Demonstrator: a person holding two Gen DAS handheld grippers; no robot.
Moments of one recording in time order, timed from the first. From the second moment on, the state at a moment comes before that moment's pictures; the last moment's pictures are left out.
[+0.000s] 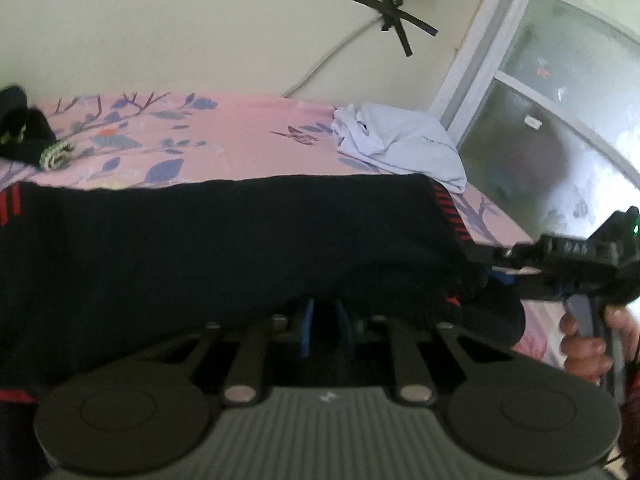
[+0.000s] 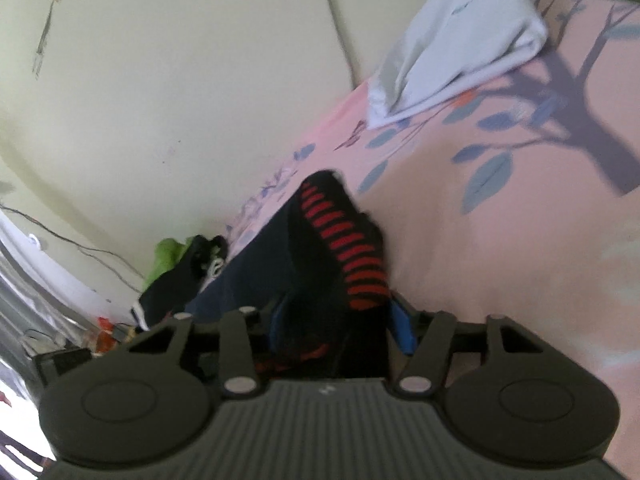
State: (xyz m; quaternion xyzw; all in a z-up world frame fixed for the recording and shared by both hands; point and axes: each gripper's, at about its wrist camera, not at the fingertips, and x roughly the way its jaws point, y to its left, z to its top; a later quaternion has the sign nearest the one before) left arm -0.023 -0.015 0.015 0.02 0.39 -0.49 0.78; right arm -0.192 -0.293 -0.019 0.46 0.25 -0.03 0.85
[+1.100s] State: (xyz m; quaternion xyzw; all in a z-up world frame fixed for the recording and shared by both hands) left arm -0.006 0.190 0.059 -0.14 0.28 -0.36 0.88; right arm -0.018 -0.087 0.081 0.20 0.34 0.30 0.87
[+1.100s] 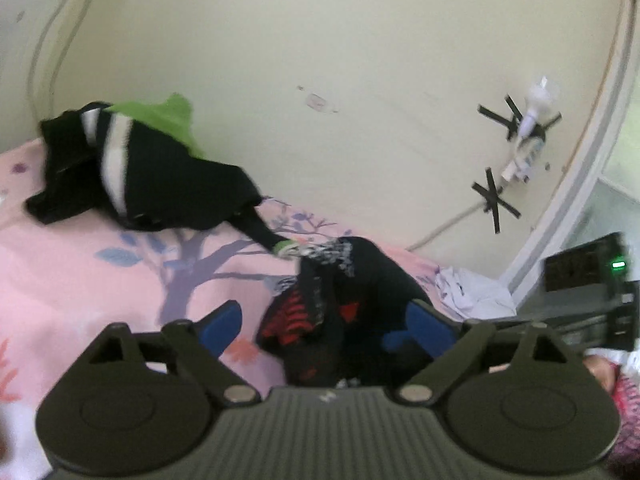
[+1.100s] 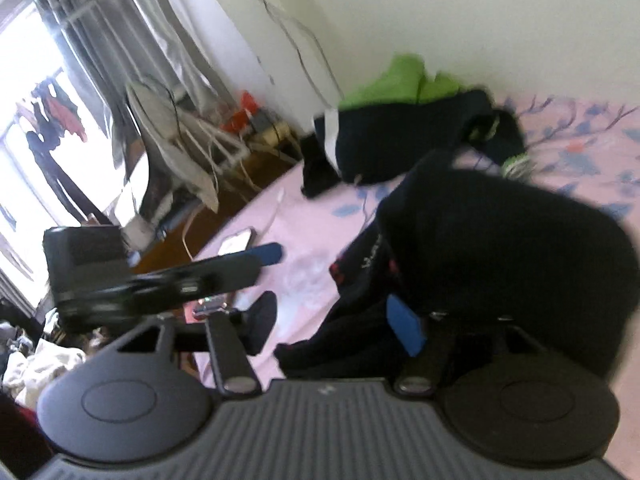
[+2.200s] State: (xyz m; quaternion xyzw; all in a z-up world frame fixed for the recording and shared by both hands) left arm 0.021 0.096 0.010 -0.01 0.36 -0.27 0.90; right arm -0.085 -0.195 0.016 0.29 0.28 0.11 0.91
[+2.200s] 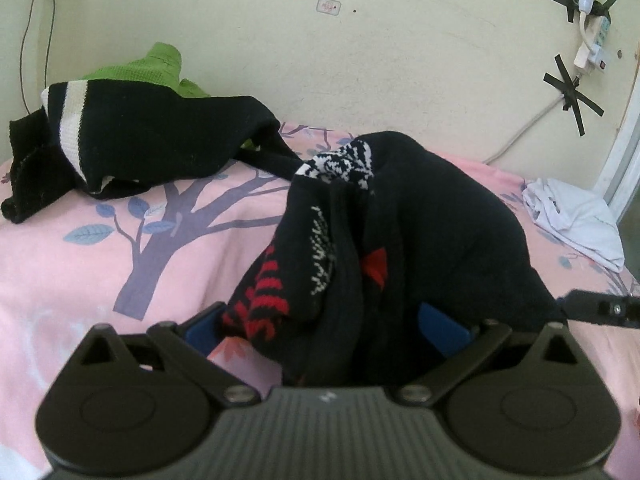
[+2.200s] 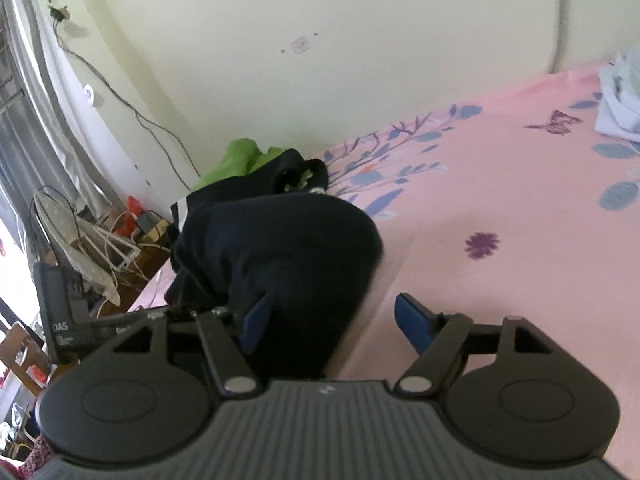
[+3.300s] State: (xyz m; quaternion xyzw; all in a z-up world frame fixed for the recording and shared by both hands) left arm 0.023 0.104 0.002 -0.04 0.35 -0.28 0.89; right arm -0.092 -0.196 -0.006 0.30 0.26 0.14 0.90
